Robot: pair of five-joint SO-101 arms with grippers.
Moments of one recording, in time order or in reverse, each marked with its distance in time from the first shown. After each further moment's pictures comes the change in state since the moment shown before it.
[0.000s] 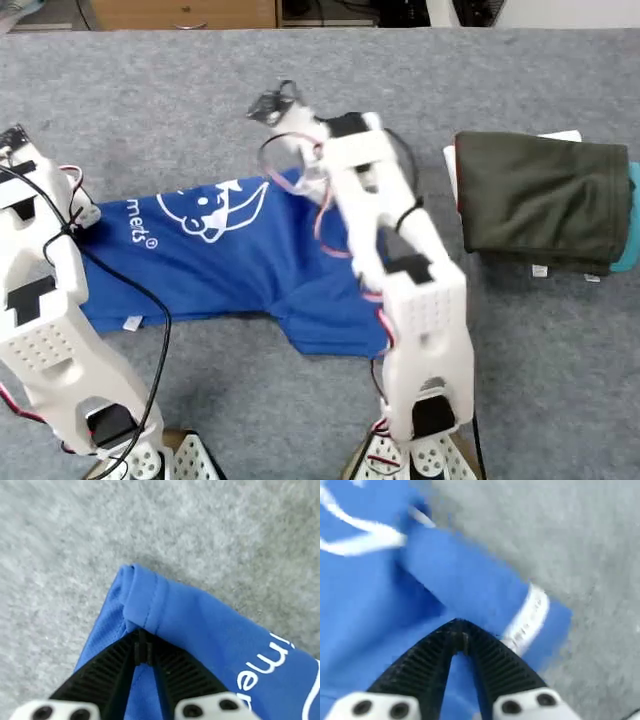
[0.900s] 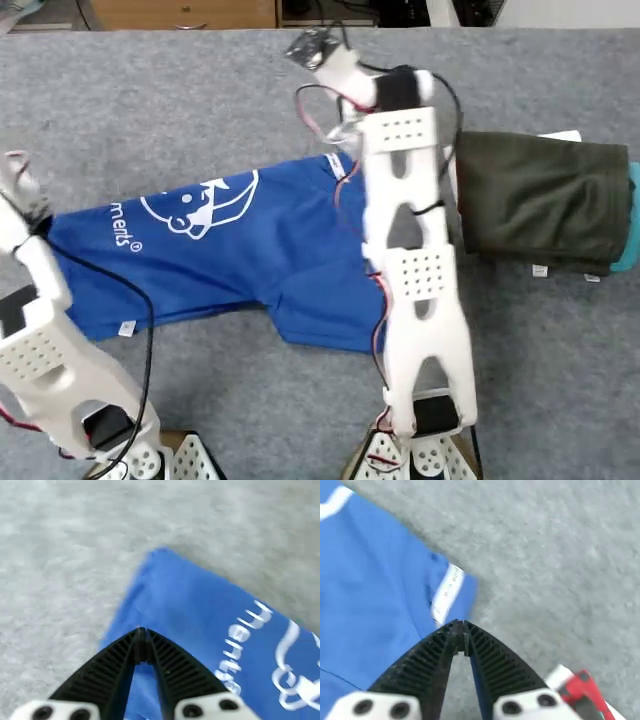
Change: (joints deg) left arm -3.9 -2.7 -18.5 25.4 -0.4; right arm 3.1 20.0 -59.5 28.2 1.1
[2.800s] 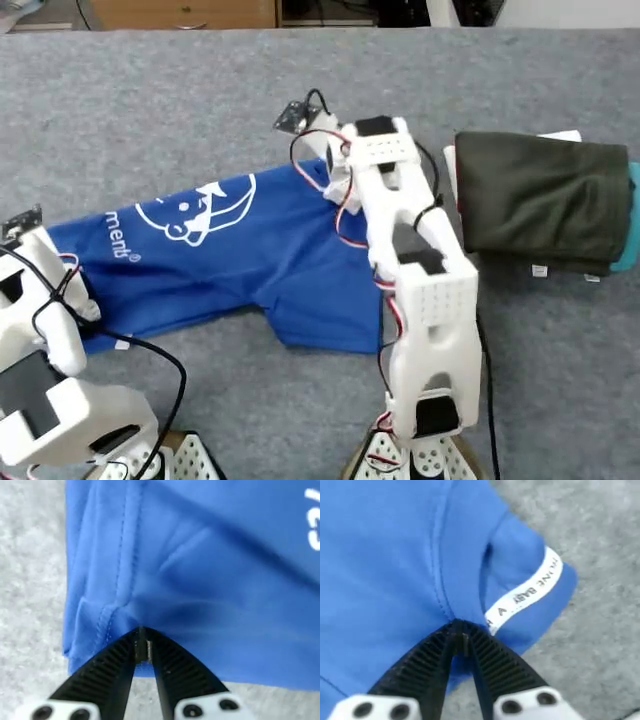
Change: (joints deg) left arm -5.3 -27.5 61.0 -20.3 -19.3; right arm 1.7 -16.3 59.3 -28.9 8.2
